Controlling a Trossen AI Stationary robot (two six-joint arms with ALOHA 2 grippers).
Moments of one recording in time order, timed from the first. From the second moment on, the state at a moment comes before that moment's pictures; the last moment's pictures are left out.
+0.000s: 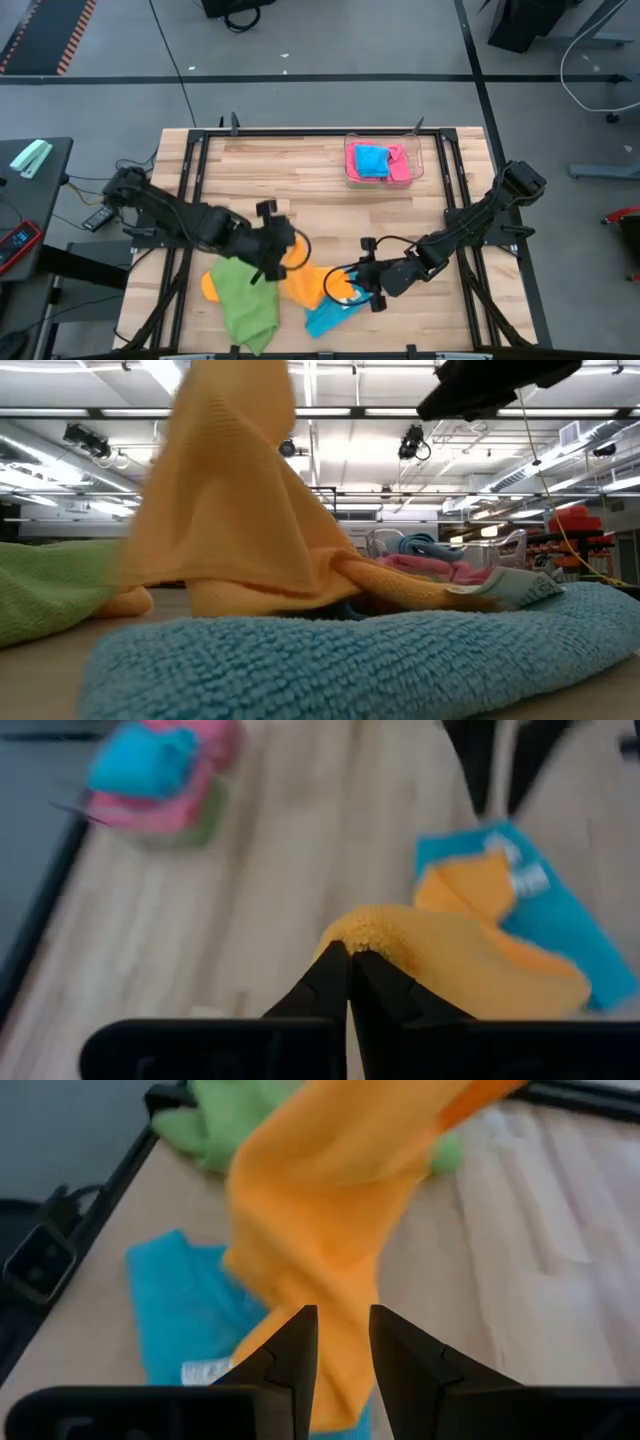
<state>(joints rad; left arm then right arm) -0.45 1.55 1.55 -0.97 -0.54 -0.41 0.59 1.58 0.94 -0.07 0.46 0.20</state>
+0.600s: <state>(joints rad) -0.27 1.46 1.55 -0.40 -0.86 0.08 0.59 1.58 0.94 -0.12 0.57 0.19</state>
